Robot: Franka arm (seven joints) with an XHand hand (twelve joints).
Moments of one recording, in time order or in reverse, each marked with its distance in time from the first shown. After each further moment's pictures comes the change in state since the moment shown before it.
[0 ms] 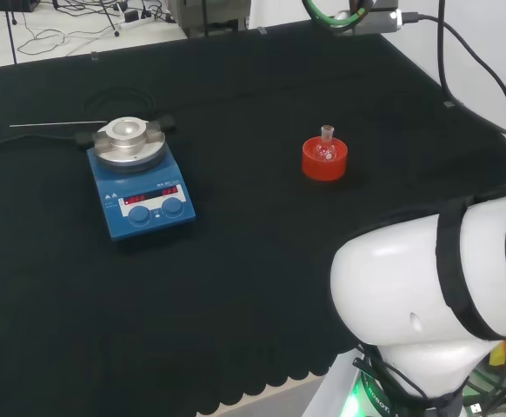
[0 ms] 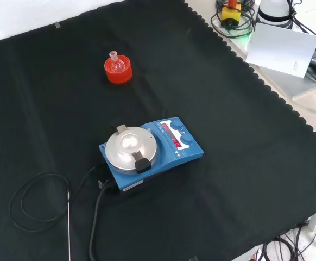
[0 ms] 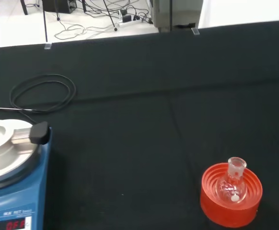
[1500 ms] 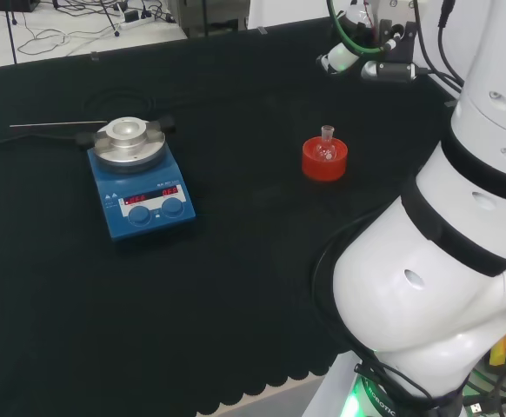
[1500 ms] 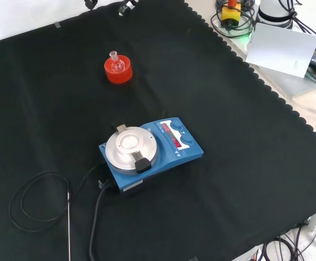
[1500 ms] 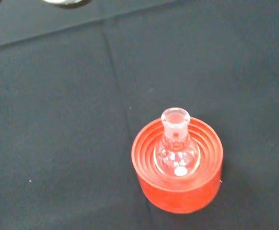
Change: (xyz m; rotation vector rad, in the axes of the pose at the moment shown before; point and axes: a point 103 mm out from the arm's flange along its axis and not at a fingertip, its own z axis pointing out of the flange) arm -0.113 0.128 0.148 0.173 0.097 0.084
